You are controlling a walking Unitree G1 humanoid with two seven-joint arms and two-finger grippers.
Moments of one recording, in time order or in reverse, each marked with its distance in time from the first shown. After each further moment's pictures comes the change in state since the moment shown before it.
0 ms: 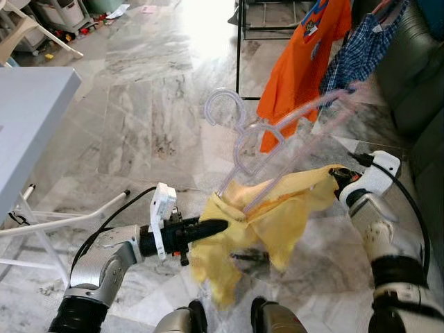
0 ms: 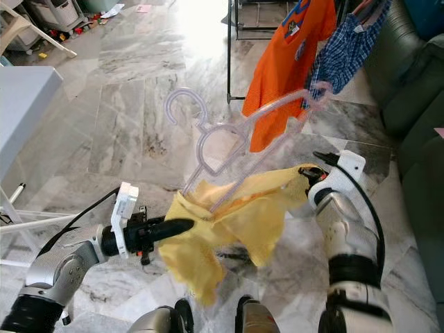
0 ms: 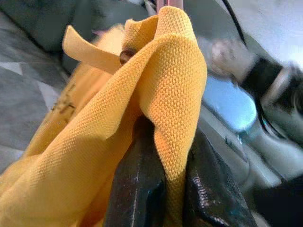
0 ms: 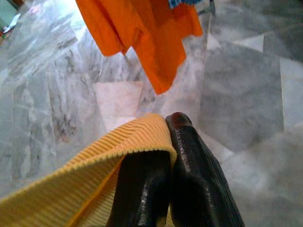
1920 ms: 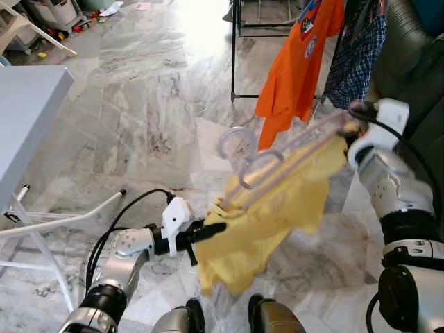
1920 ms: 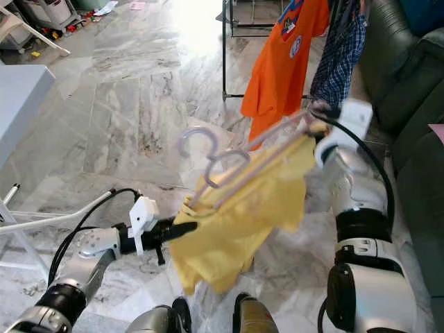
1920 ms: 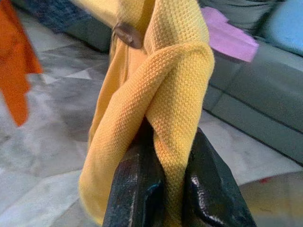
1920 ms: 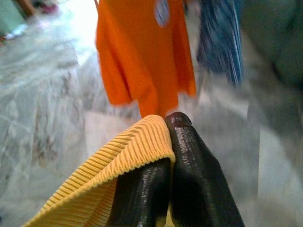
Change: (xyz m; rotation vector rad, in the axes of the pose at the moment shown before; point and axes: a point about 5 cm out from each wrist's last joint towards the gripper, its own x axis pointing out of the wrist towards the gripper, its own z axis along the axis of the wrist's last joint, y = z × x) left arm 0.004 0.038 -0.035 0.374 0.119 0.227; right arm 0.010 0.044 0.081 -0.239 -0.185 0.056
